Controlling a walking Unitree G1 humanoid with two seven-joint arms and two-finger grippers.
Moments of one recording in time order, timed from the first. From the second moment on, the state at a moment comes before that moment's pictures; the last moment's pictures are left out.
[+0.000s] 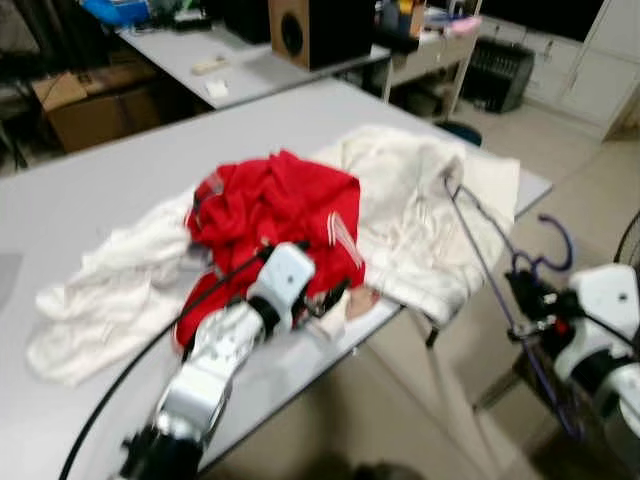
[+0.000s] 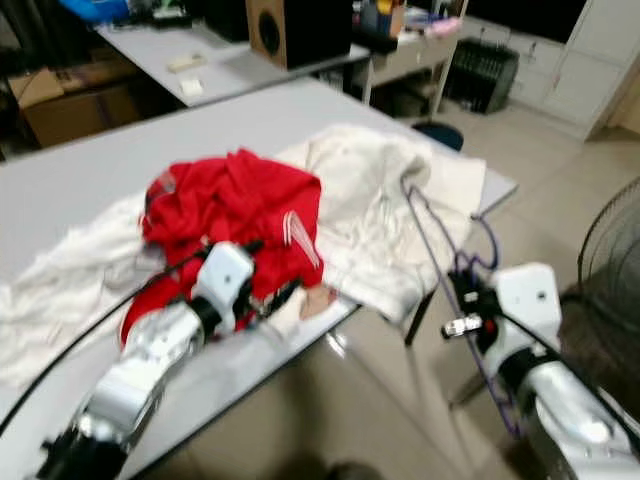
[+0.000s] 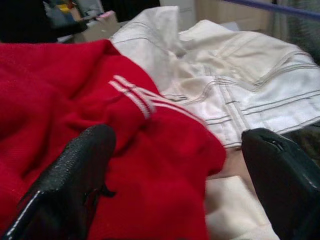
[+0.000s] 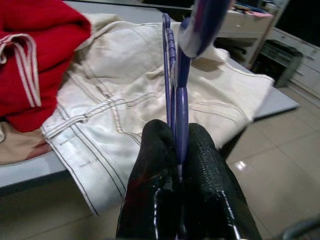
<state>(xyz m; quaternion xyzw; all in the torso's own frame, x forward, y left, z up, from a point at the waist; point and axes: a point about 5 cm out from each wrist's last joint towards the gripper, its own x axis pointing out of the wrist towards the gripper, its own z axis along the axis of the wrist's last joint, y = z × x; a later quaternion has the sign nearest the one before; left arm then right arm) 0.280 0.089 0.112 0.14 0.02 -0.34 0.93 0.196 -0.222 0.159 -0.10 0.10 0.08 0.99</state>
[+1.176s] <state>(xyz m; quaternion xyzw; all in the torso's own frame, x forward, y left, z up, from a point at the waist) 0.294 0.099 0.110 0.20 0.03 -0.34 0.92 0.190 -0.210 0.145 -0.08 0.10 0.05 0.99</state>
